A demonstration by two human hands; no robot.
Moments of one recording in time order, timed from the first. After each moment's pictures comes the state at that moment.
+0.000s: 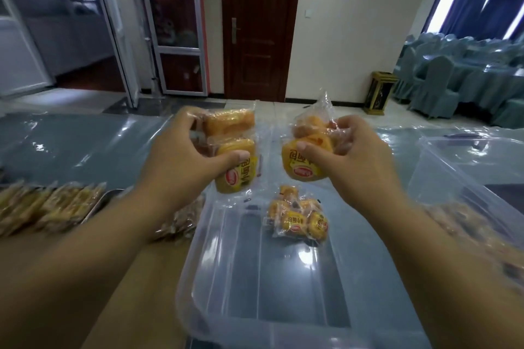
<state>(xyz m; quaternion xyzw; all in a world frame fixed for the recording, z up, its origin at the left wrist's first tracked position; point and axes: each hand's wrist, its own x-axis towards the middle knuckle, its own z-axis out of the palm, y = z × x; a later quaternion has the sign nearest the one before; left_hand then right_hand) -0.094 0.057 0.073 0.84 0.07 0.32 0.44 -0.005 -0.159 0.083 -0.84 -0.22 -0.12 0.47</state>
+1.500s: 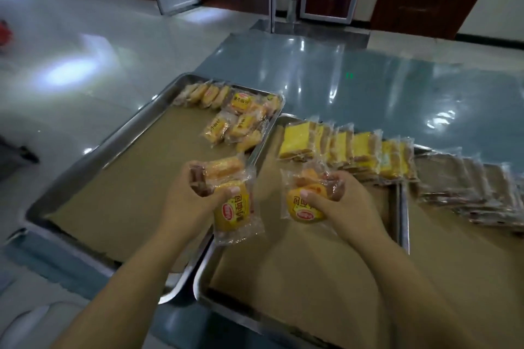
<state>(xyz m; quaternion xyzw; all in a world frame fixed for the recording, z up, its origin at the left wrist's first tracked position) -0.459 0.616 -0.103 0.70 0.39 0.26 0.53 -0.277 0.439 -0.121 -0.82 -0.26 0.20 0.48</state>
